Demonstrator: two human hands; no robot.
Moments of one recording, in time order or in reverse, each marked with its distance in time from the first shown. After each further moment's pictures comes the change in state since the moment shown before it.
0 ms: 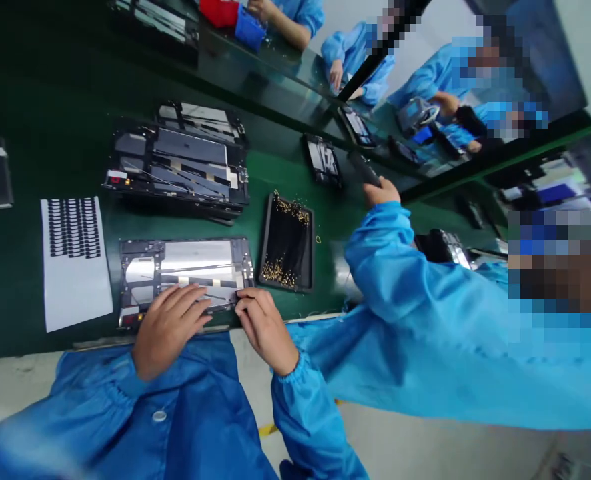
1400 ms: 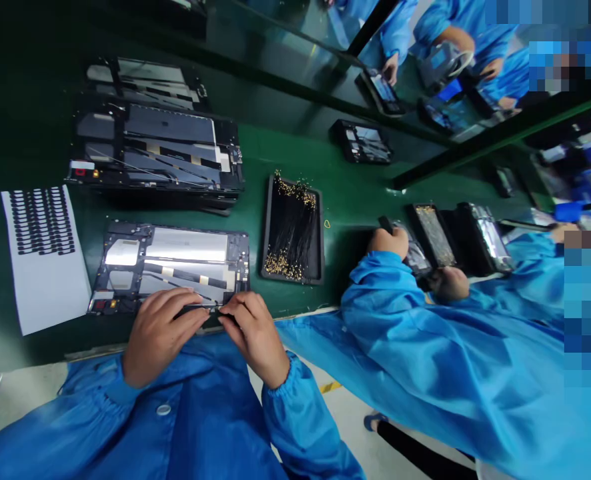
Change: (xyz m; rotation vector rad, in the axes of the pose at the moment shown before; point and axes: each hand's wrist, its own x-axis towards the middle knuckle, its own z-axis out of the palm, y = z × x) left_hand 0.006 -0.009 -0.002 -0.128 -0.041 -0.014; right_hand 0.002 -0.011 0.025 0.125 0.125 0.082
